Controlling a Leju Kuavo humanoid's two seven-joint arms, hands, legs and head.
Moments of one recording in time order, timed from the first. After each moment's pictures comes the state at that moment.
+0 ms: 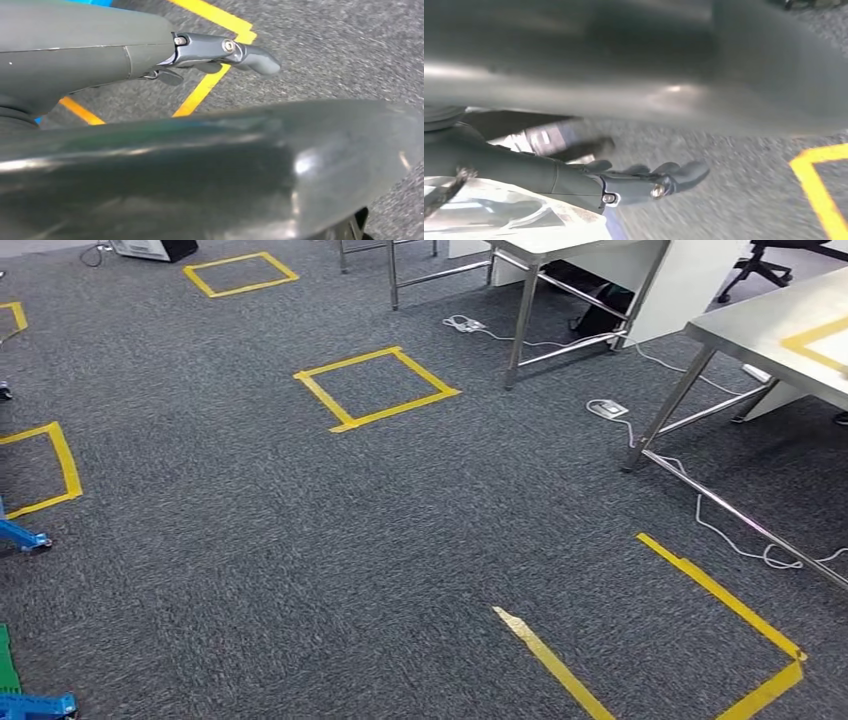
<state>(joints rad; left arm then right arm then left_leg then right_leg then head) 0.18 0.40 -1.12 -0.98 0.68 0.70 -0.05 0.48 0.32 -0.64 -1.33 0.81 0.23 0.15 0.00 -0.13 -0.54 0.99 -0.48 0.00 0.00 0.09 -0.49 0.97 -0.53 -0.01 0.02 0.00</state>
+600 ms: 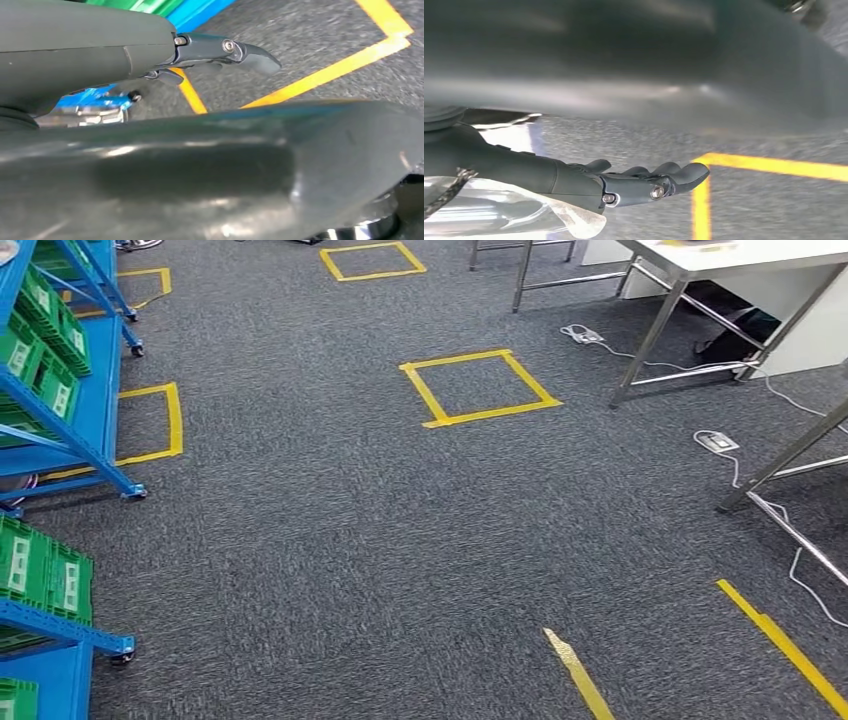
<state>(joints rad) 0.60 0.39 -0.63 -1.38 0.26 0.70 0.38 0.45 0.03 -0.08 -1.10 0.43 -0.08 0.29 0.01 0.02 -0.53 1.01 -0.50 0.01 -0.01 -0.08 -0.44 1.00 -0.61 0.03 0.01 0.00</state>
